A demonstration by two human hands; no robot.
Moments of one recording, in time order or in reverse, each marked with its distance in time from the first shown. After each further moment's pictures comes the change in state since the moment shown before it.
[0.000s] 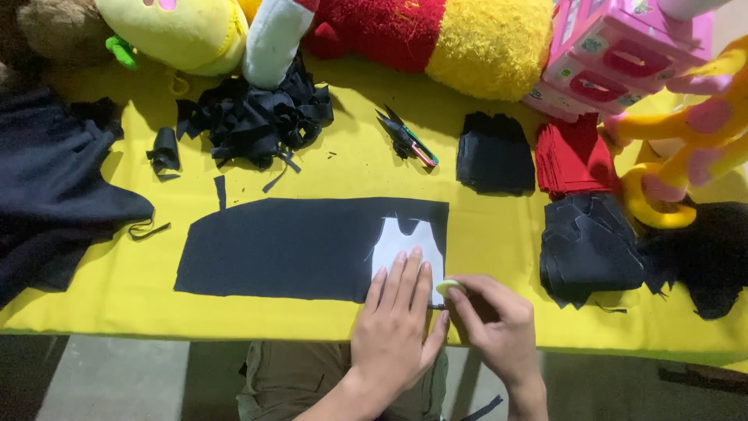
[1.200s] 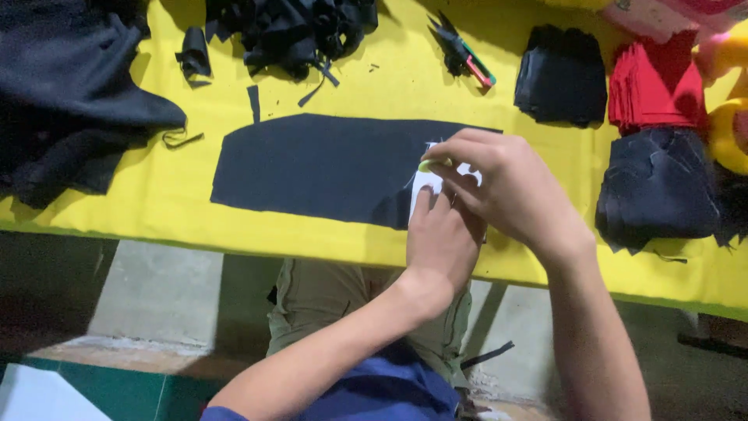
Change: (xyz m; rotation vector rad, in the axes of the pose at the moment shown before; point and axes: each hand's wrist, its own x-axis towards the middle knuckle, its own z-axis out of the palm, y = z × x) left_hand 0.028 0.007 0.026 0.155 0.008 -0.057; right_hand 0.098 -0.065 0.011 -0.168 -0.406 -0.464
